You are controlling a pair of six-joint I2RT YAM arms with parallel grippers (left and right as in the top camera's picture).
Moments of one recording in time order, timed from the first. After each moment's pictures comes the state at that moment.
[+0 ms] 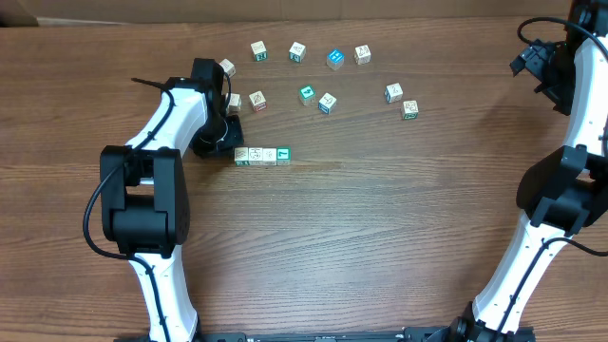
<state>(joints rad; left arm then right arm) -0.09 2.18 1.60 -0.94 0.09 -0.31 -0.34 2.38 2.48 -1.44 0.08 0.51</state>
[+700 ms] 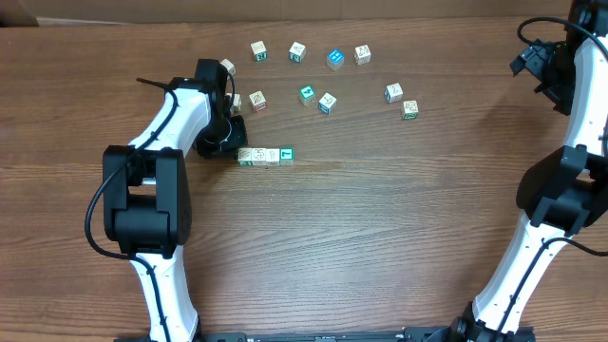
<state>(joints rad) -0.11 2.18 1.60 -0.93 0.11 -0.31 -0.34 2.38 2.48 -1.44 0.08 0.51</state>
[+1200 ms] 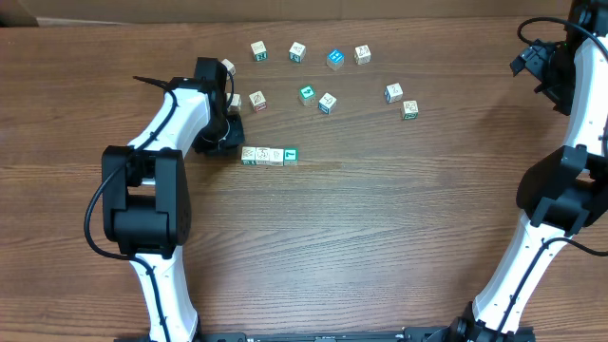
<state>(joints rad) -0.09 2.18 1.60 -0.91 0.05 -0.32 -0.34 2.38 2.48 -1.44 0.08 0.51</state>
